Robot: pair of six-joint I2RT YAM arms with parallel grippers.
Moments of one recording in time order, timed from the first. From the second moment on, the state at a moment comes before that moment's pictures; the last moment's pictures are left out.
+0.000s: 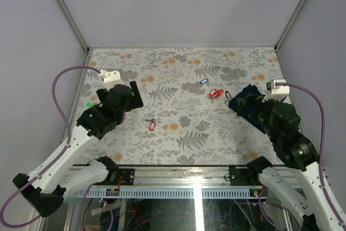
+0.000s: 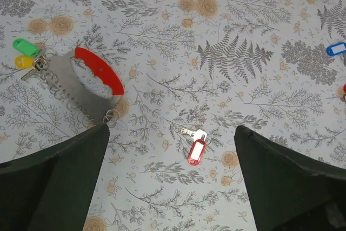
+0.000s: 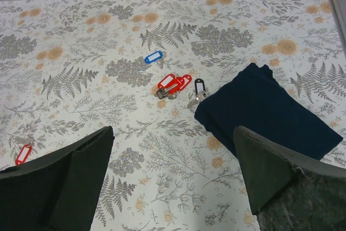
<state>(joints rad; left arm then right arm) -0.63 0.92 1.02 -0.76 -0.60 -0.60 0.45 0.54 0.90 -0.63 0.30 0.23</state>
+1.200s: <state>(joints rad) -0.14 1.31 1.06 -0.79 -0.29 -0.55 0.44 0.91 1.03 -0.89 0.06 0.28</state>
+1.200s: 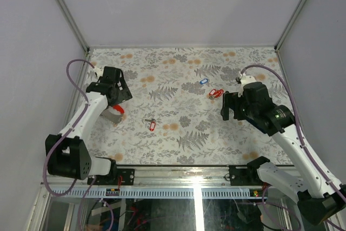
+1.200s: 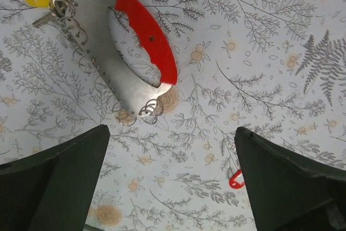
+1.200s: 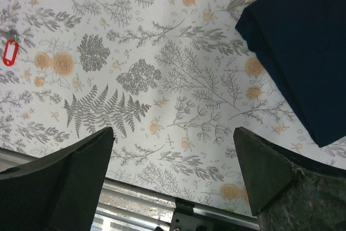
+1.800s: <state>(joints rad) -0.07 1.70 1.09 -0.62 -0.16 -0.54 0.44 0.89 0.95 -0.87 -0.03 0.27</state>
